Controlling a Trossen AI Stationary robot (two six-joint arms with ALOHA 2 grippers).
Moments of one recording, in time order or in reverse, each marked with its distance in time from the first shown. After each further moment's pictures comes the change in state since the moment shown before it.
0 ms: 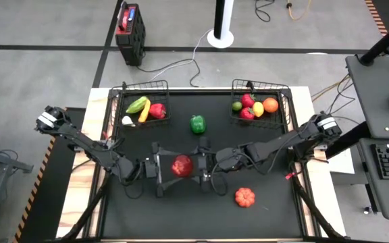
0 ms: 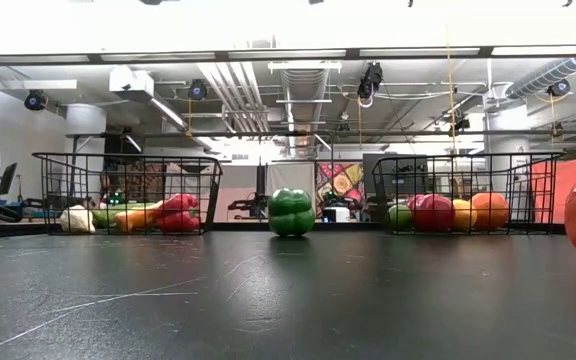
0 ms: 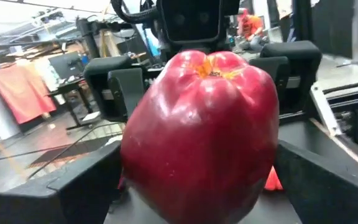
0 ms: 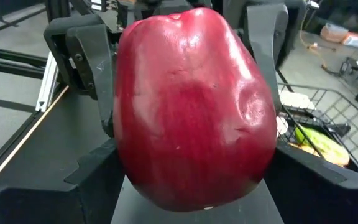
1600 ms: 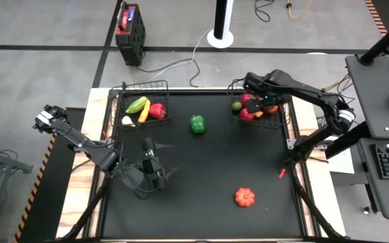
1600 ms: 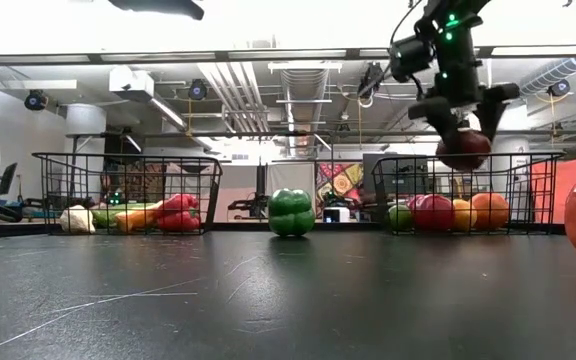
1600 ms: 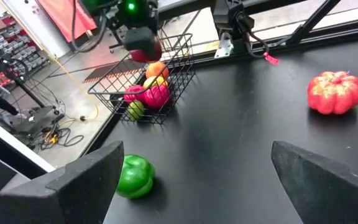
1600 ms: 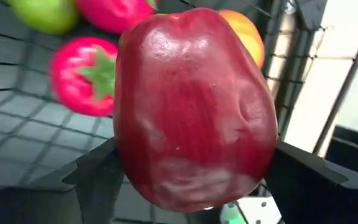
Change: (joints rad) left arm -0.028 -0.039 0.235 -0.813 -0.254 -0.367; right arm -0.980 -0.184 0.009 -1.486 -0.021 0.788
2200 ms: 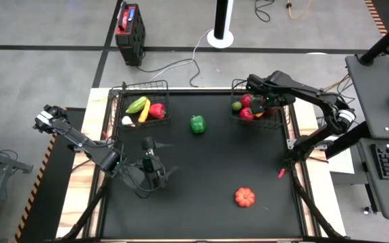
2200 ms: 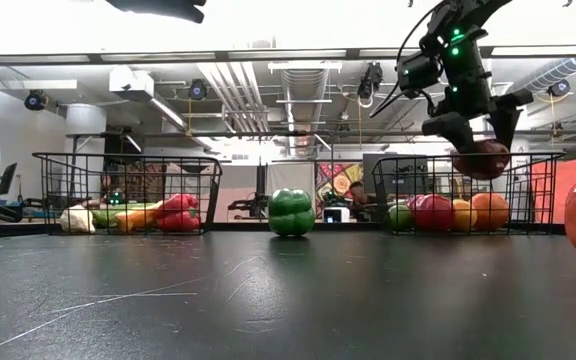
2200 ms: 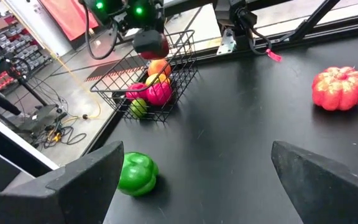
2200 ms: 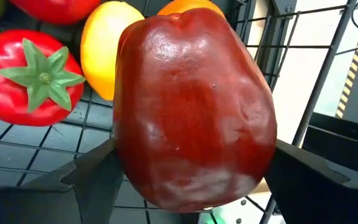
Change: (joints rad) left arm 0.009 -0.001 -0.001 -0.015 0.000 0.000; right arm -0.058 0.000 -0.082 0.003 0.061 -0.004
